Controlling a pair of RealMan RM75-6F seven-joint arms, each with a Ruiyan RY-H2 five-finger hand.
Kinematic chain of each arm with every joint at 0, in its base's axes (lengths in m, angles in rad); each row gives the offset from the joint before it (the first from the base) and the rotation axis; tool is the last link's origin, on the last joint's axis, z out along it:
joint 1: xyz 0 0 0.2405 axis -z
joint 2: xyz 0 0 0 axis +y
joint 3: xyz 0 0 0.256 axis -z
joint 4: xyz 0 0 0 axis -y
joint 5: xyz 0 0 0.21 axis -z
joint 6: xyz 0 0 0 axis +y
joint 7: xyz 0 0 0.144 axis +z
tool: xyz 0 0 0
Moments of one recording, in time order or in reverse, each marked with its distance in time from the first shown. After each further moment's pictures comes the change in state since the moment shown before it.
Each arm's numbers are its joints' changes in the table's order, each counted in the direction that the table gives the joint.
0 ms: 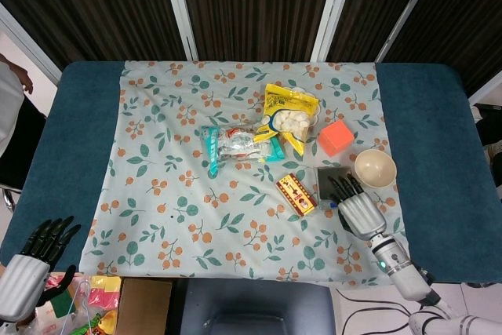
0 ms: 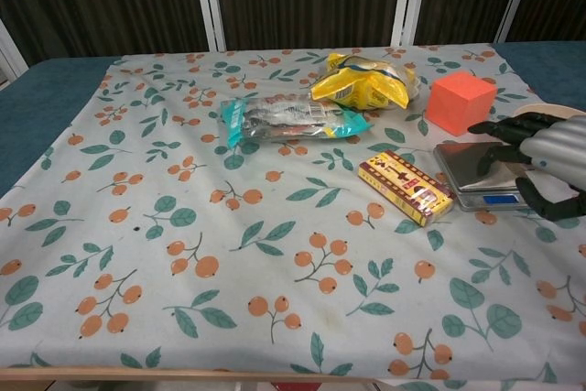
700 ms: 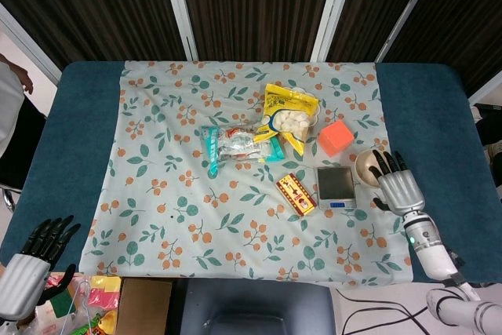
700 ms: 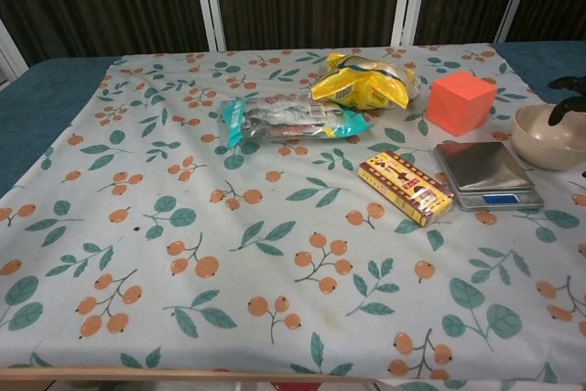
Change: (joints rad) left arm 0.001 -0.003 0.005 0.003 0.015 -0.013 0.014; right arm -0.019 0.006 -0.073 -0.235 -0.145 -0.072 0.073
